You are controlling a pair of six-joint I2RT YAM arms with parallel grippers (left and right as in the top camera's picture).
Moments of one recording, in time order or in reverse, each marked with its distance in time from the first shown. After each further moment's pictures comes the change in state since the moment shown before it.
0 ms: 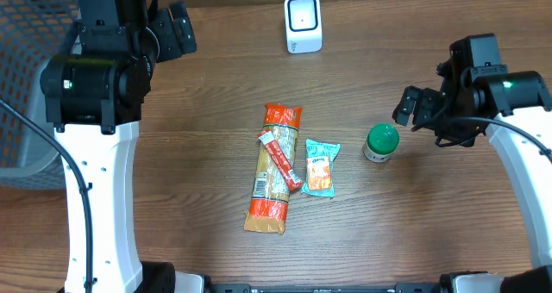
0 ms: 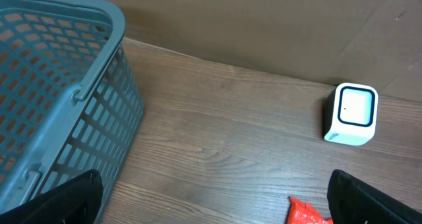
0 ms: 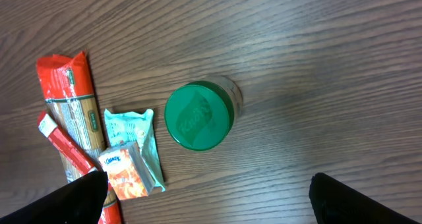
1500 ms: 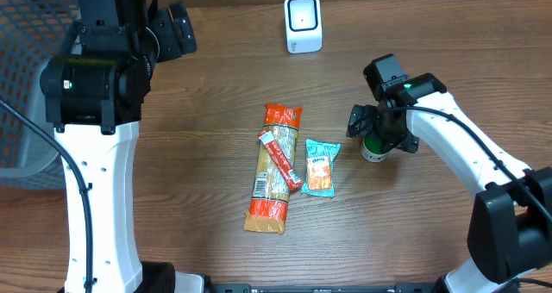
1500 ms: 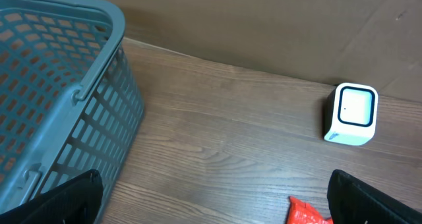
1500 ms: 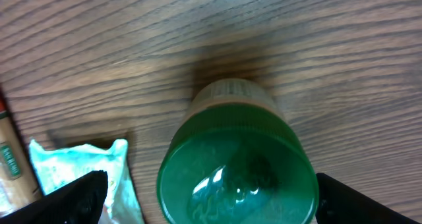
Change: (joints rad) left arm 0.000 0.000 0.000 0.000 0.000 0.000; right arm 0.261 0.270 -0.084 0.204 0.192 0.212
